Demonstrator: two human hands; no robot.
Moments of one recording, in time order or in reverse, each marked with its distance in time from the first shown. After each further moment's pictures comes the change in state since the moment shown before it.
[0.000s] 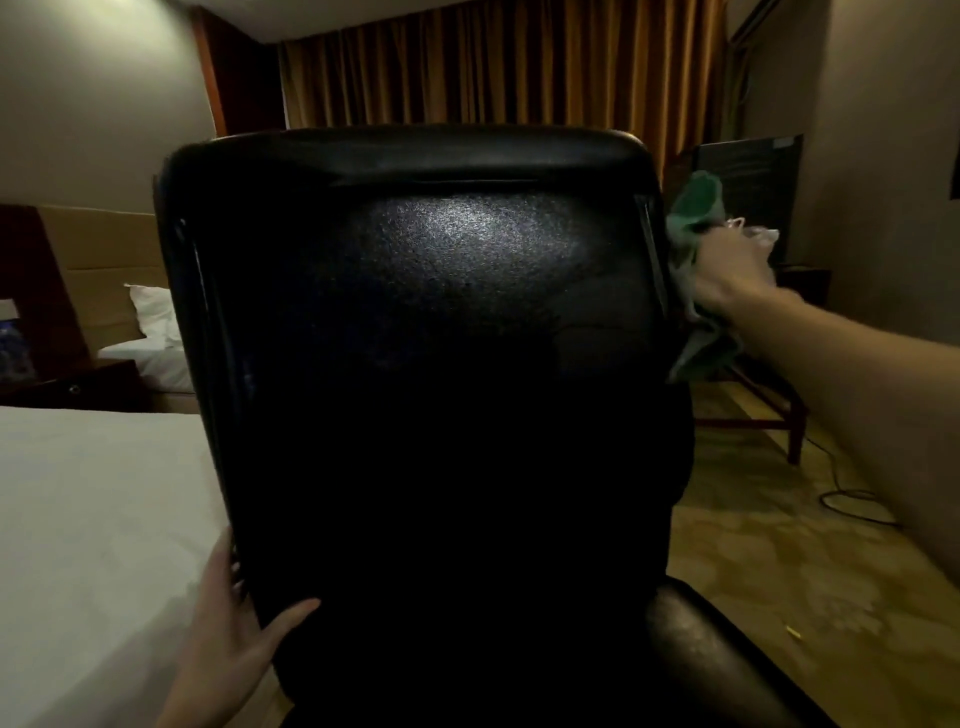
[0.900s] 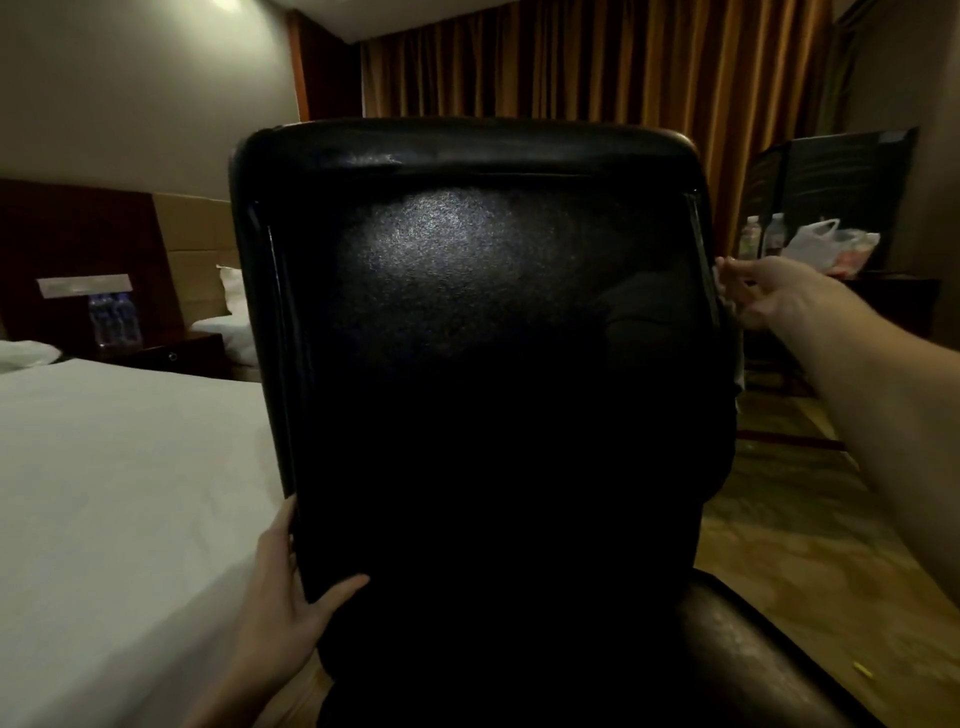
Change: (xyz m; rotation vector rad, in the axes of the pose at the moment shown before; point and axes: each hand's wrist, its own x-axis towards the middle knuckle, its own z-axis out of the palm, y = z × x) left_hand -0.036 0.018 -0.031 0.036 0.056 -0.046; right_hand 0.020 -0.019 0.032 1.443 -0.326 0.754
